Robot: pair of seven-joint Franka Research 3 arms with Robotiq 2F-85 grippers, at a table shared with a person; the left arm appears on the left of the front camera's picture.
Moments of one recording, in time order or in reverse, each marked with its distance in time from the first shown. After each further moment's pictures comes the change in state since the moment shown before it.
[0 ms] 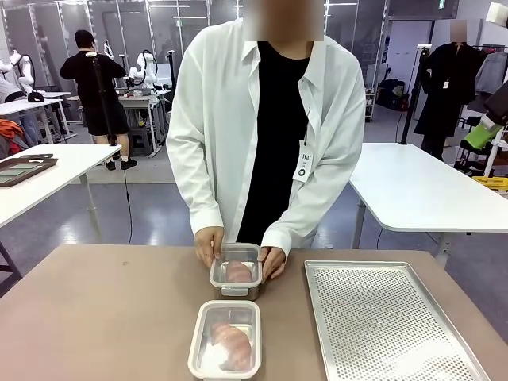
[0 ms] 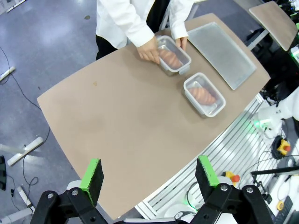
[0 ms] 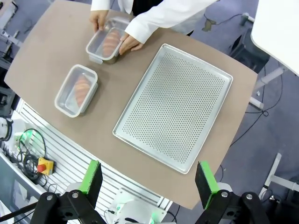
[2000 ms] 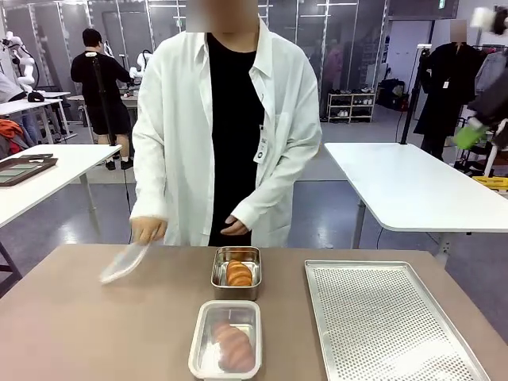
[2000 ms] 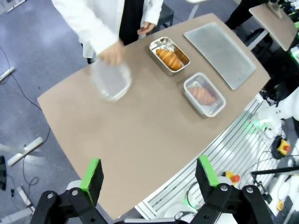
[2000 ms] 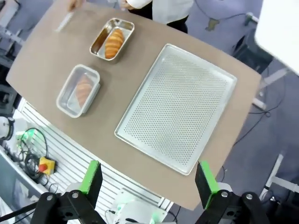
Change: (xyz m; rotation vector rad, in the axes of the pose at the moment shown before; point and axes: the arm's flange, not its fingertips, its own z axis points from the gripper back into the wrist) left arm 0.000 0.000 0.000 0.000 0.000 0.000; right arm 0.001 -0.001 0.001 0.007 -0.003 0.003
